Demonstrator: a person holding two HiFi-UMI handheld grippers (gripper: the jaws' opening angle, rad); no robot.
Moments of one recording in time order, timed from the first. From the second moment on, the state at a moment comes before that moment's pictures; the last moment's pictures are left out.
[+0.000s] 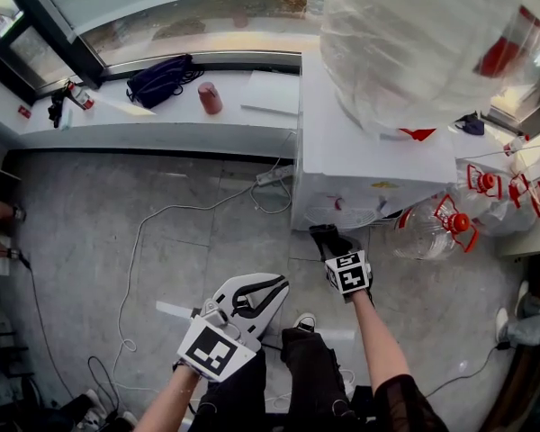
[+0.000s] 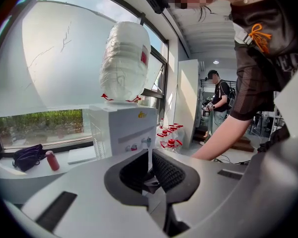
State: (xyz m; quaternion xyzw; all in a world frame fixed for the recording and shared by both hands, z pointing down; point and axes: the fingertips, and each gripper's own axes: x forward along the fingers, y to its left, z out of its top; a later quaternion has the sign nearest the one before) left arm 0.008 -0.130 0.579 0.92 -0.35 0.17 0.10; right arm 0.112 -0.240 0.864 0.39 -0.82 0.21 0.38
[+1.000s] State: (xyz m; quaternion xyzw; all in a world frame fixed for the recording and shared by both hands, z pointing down) left arm -0.029 -0.160 0.615 0.90 -0.38 0.16 0.12; right arm 0.207 -0.275 0.929 0.43 -0.73 0.23 0.49
